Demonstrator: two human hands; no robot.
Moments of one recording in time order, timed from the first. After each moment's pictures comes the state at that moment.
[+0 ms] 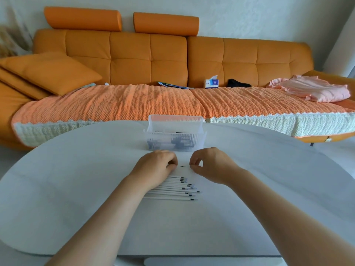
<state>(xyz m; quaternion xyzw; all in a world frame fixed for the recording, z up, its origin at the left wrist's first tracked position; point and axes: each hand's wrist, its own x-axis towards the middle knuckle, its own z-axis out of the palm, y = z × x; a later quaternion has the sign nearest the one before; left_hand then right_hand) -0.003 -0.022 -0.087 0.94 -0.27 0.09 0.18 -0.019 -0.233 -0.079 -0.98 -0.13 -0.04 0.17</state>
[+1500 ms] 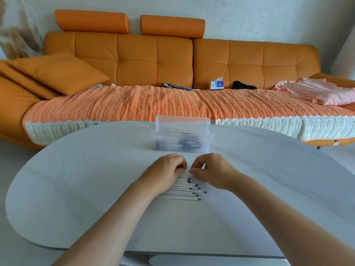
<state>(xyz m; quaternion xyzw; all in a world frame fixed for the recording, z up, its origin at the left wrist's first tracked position) -0.011 -0.021 -0.096 0.91 -0.29 0.07 0.27 -0.032 -0.214 -0.079 -0.95 -0.08 0.03 0.31</state>
